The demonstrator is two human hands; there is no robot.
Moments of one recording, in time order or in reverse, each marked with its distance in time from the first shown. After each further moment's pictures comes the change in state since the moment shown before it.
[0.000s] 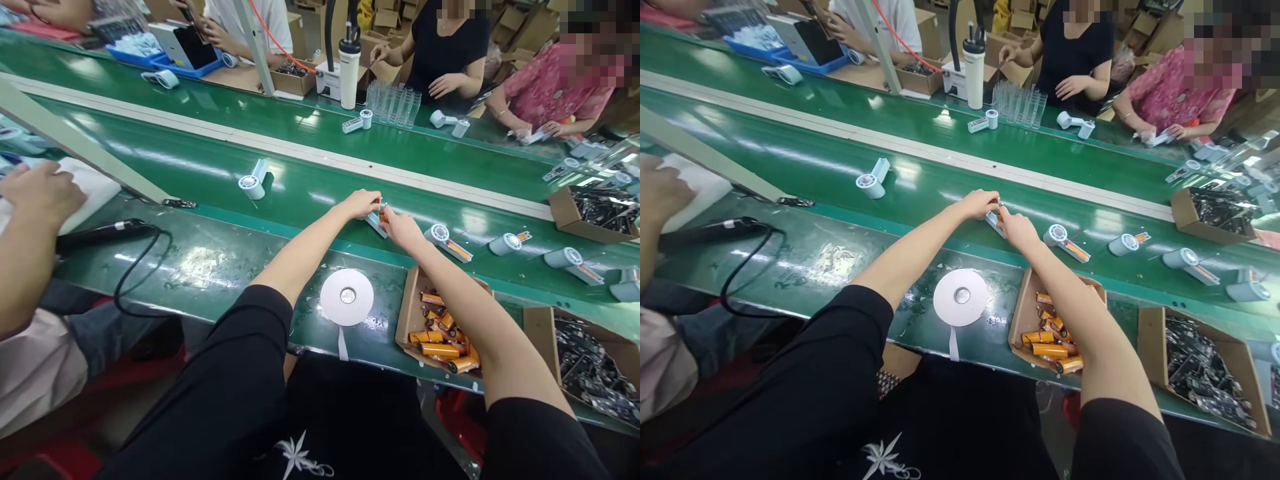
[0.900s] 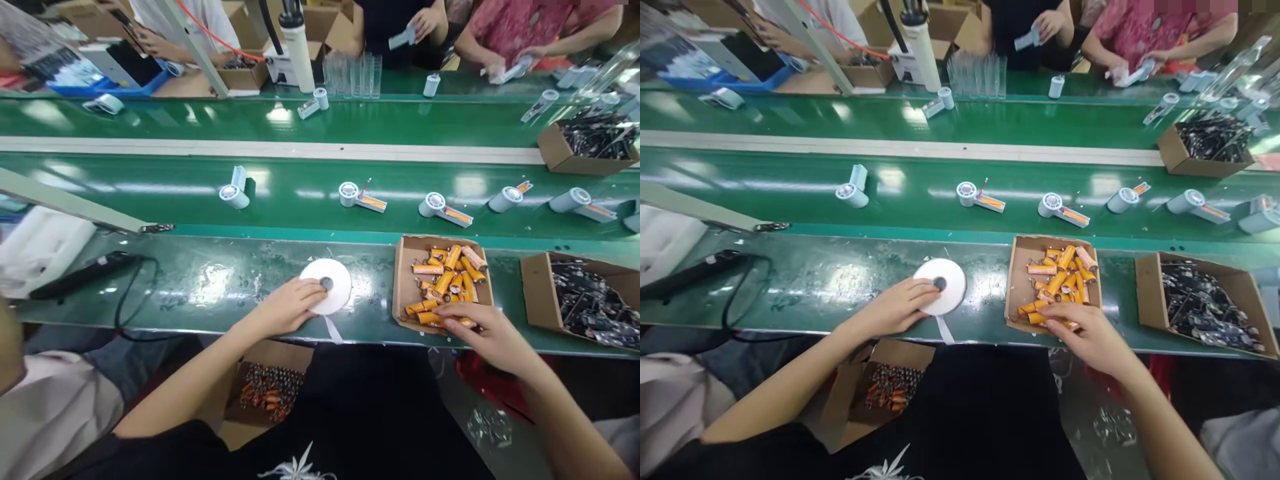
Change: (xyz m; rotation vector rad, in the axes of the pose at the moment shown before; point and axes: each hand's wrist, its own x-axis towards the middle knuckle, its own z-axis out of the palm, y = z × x) left_hand -0.325 0.015 0.017 0.166 -0.010 0.522; right_hand -0.323 0.044 0.028 0.855 0.111 -0.005
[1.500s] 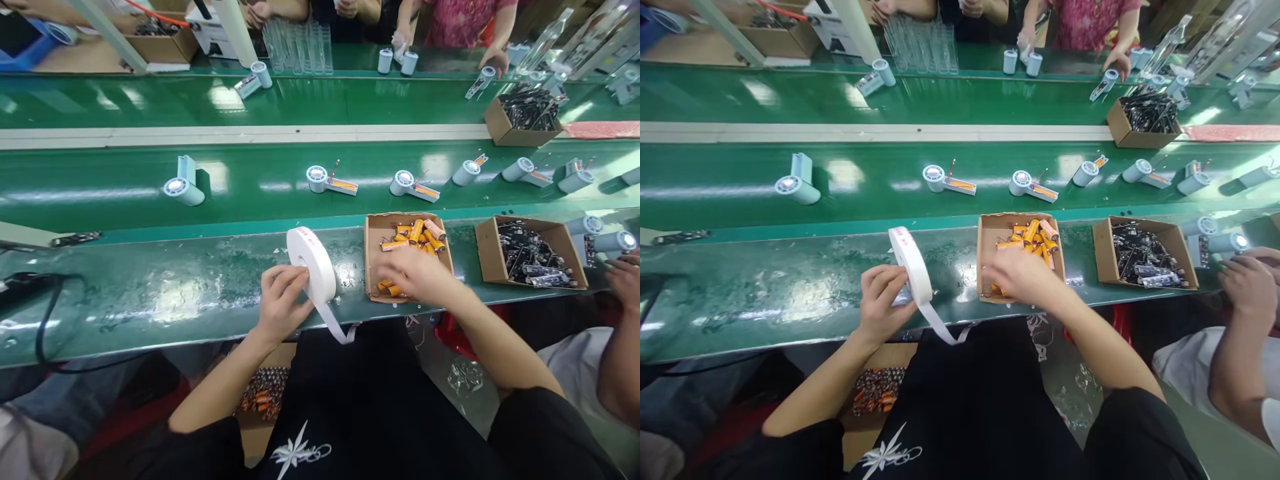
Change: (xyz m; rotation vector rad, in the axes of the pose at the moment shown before) left_hand 0.051 0.061 0.018 0.051 0.728 -0.120; right_hand 0.061 -0.034 0.019 -0.443 -0.193 -0.135
